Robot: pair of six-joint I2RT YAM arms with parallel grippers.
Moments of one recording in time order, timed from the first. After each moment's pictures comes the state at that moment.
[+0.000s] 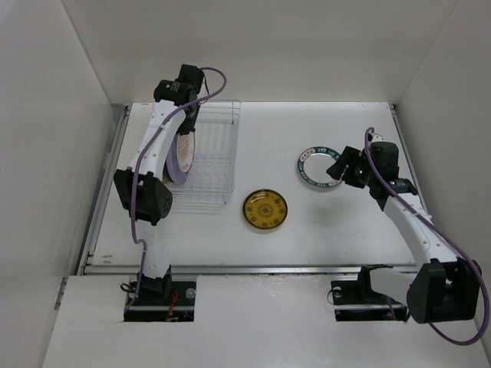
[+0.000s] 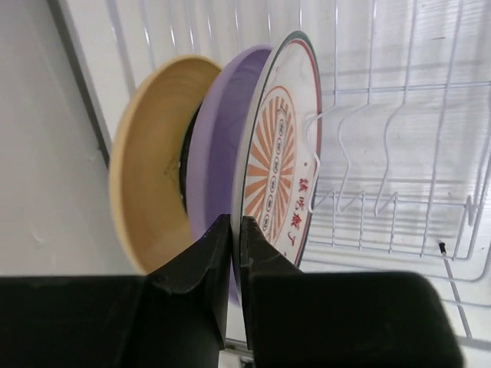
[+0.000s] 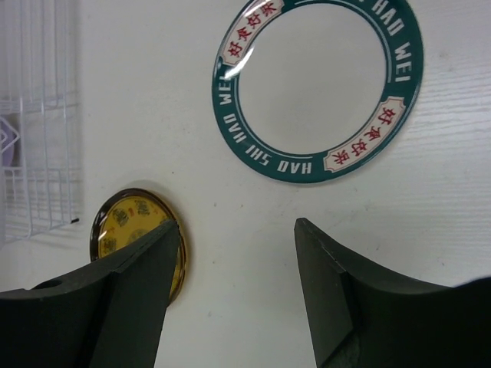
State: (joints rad) left arm -0.27 2.04 2.23 -1.31 -0.34 0.04; right arm 0.05 1.14 0.84 -0.33 -0.21 0.43
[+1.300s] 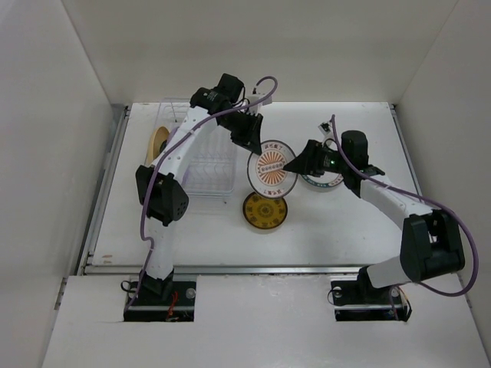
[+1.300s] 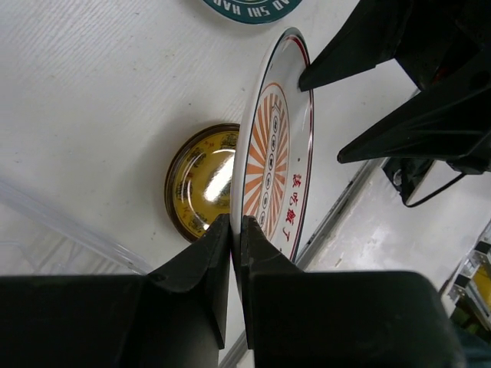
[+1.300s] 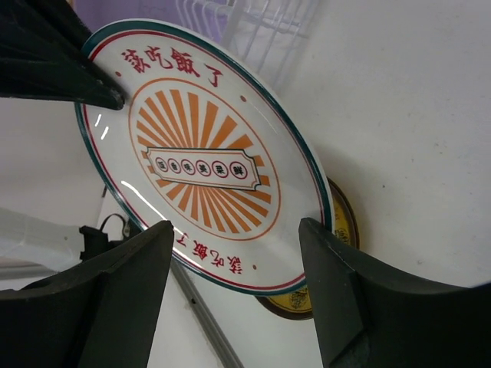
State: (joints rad) left arm -0.48 2.09 2.25 -1.22 0.65 0.02; right arm 0.22 1.43 0.89 0.12 -0.75 0.58
